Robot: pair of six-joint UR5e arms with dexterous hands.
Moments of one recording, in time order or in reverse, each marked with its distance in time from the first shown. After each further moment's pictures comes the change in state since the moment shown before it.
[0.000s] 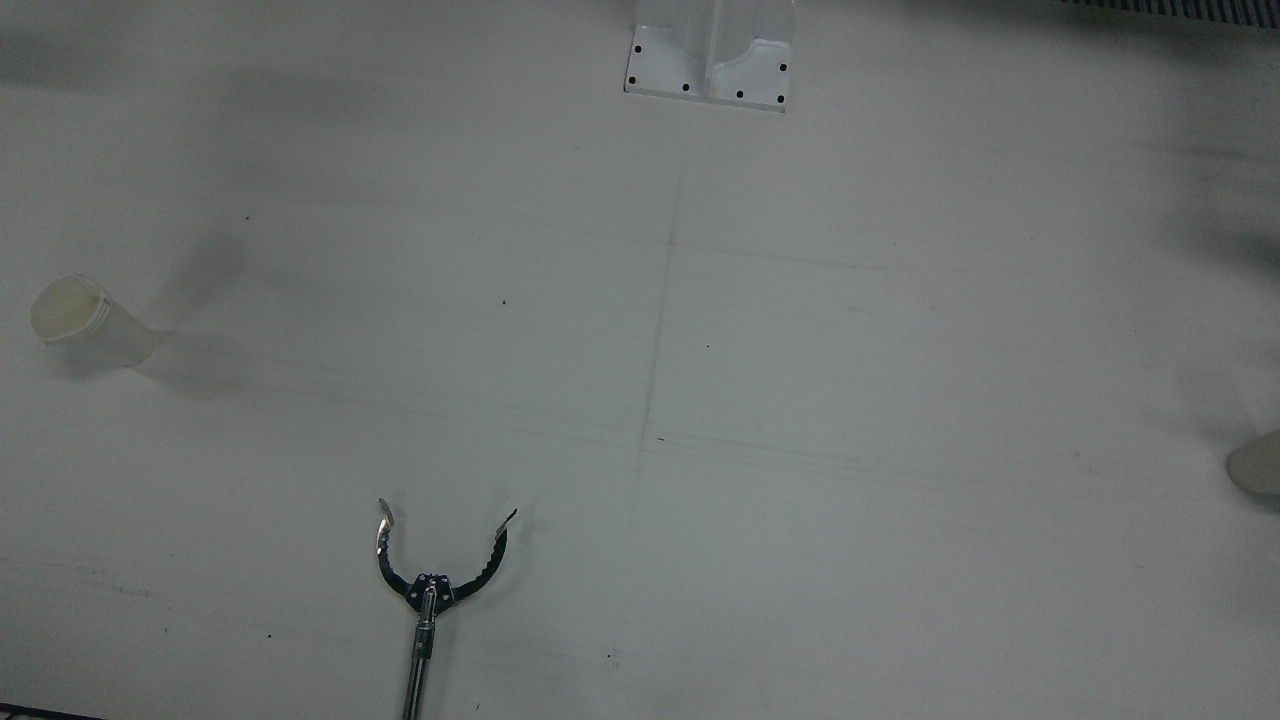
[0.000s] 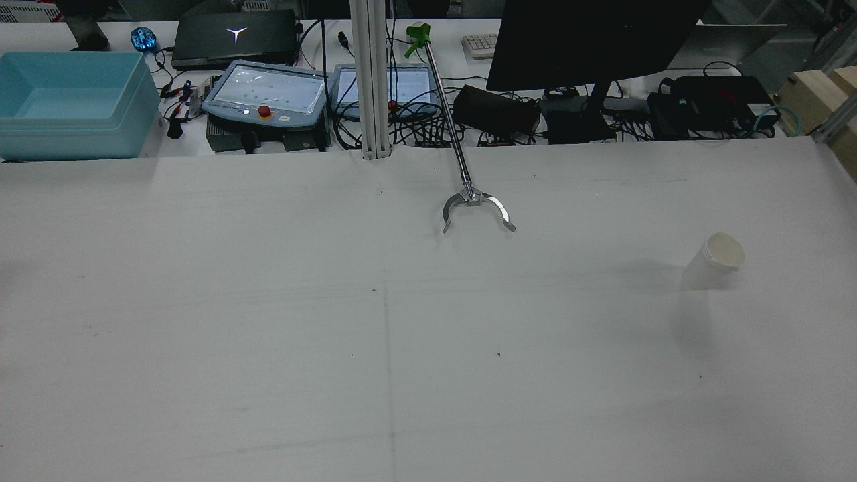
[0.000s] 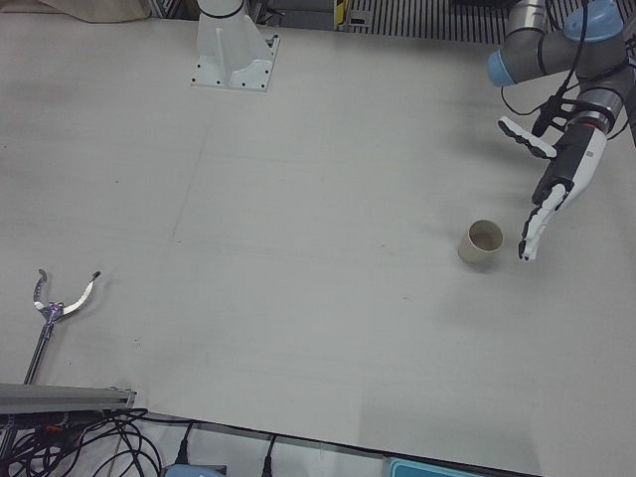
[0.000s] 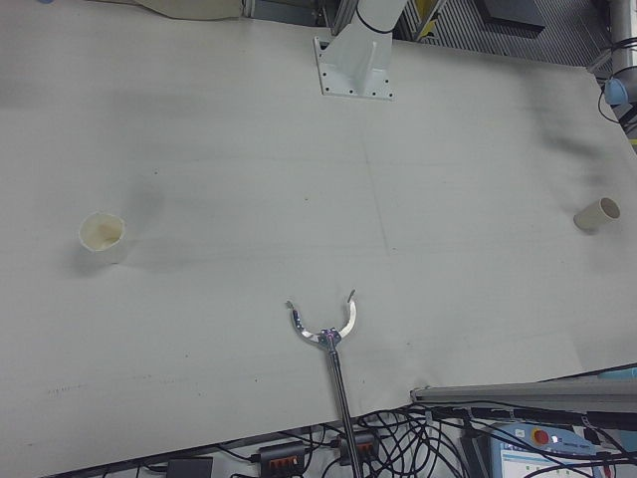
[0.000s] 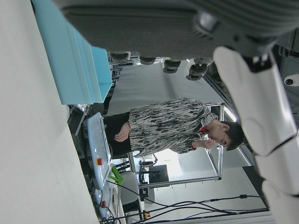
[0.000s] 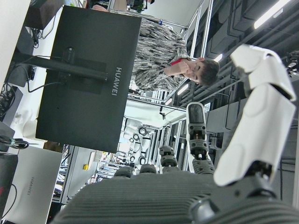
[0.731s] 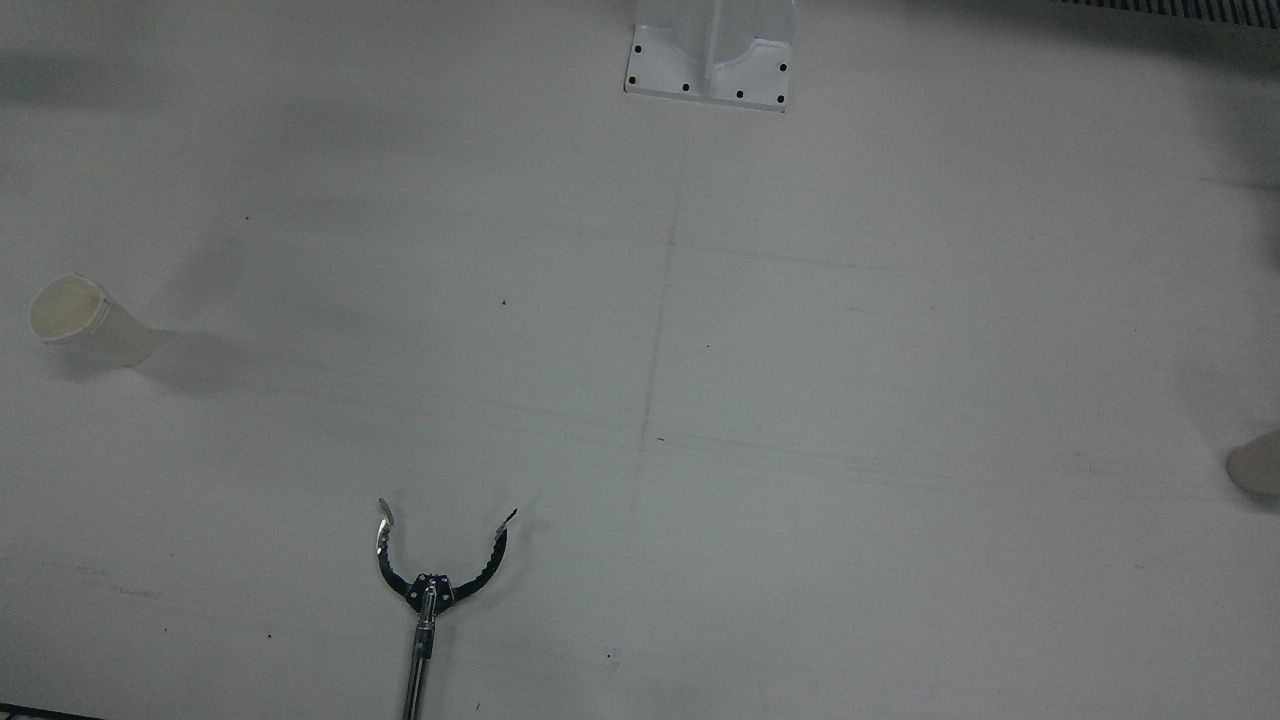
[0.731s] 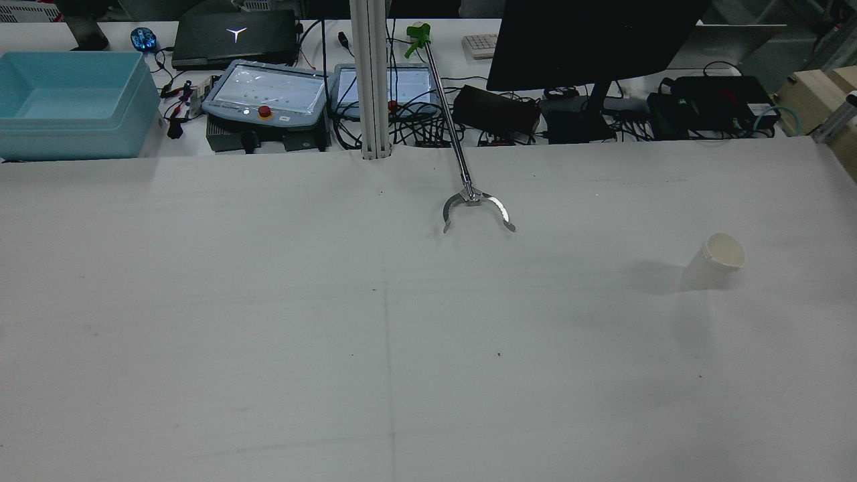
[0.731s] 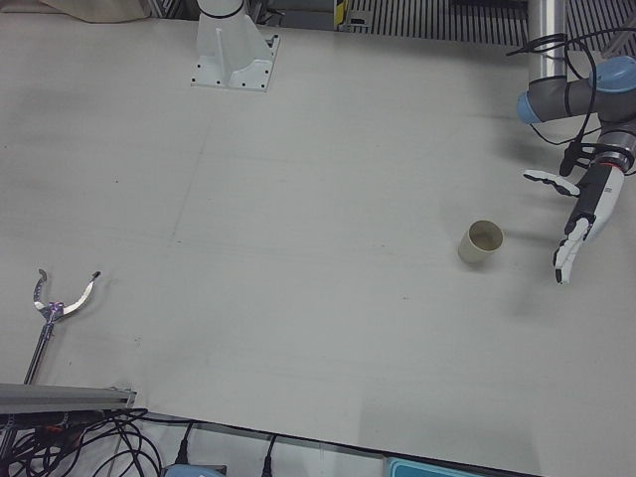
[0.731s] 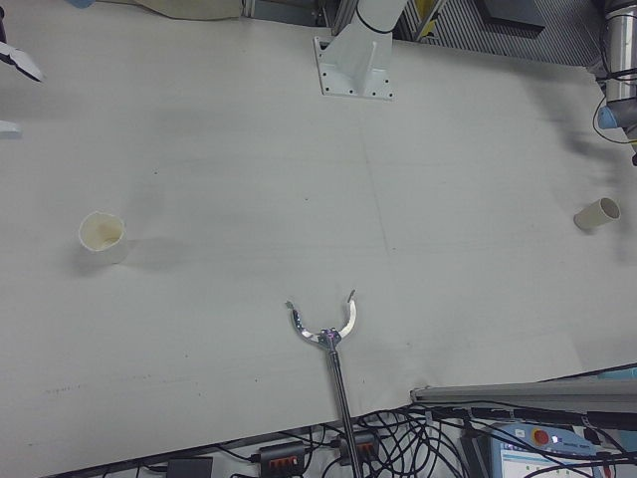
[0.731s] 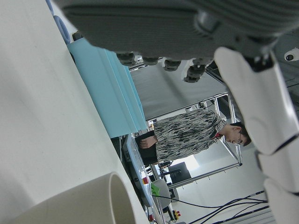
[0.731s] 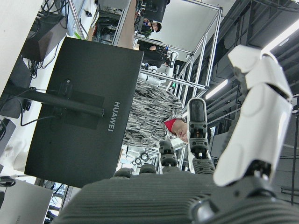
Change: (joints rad) left arm 0.001 -0.127 0.467 -0.341 0.007 0.211; right arm -0.097 0.065 0.107 -0.147 0.002 -0.062
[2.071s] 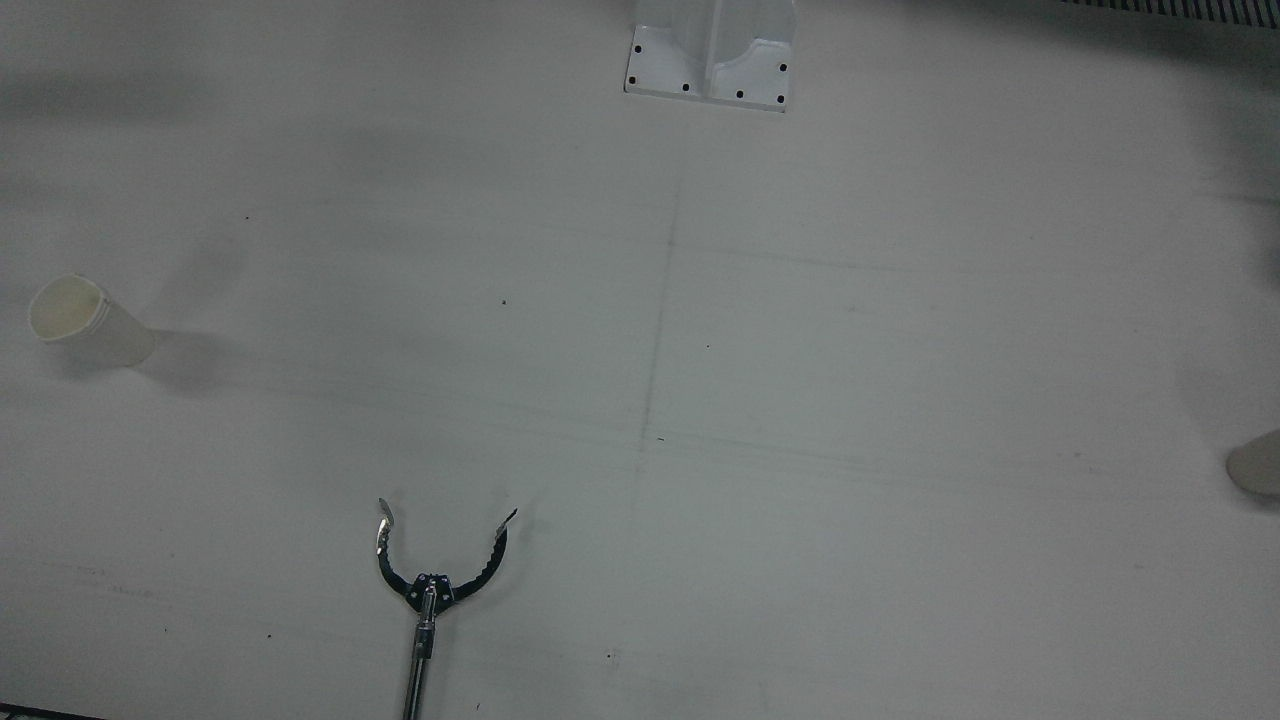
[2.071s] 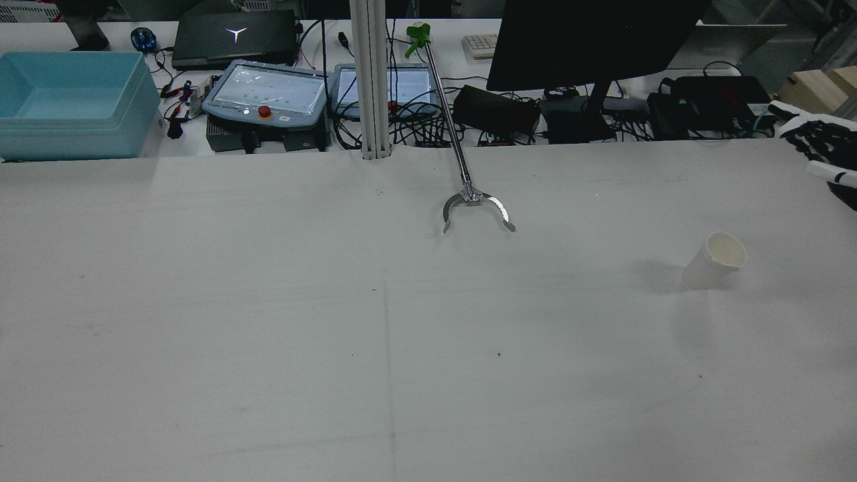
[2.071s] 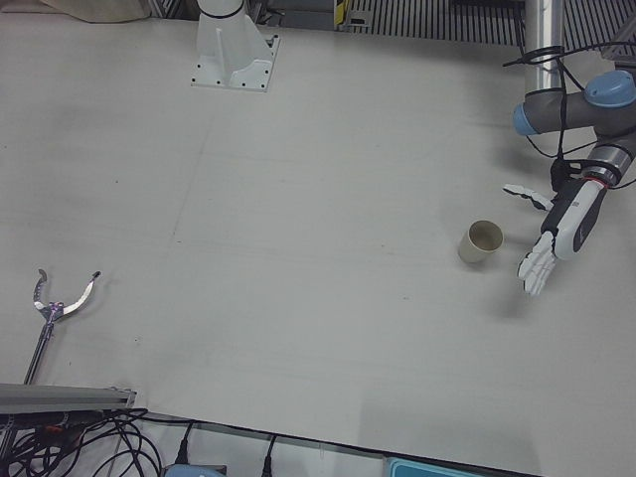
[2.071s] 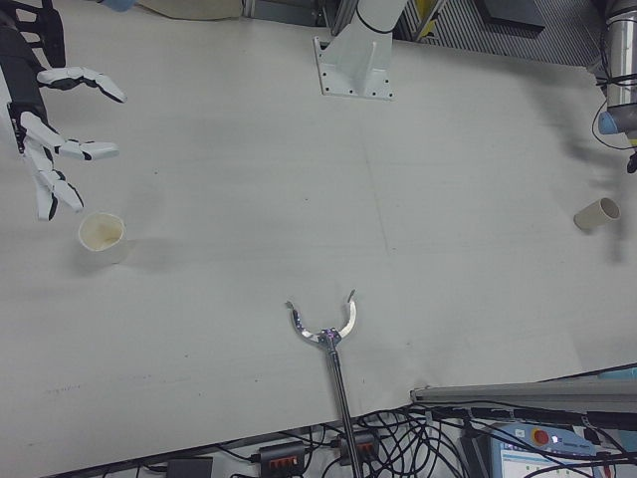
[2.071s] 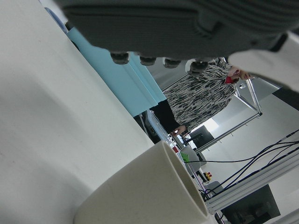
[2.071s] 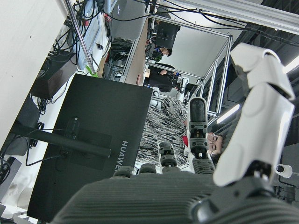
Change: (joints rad) left arm 0.002 -0.043 0.023 0.036 0.127 0.250; right arm -0.126 0.050 0.084 -0.126 0.011 -0.039
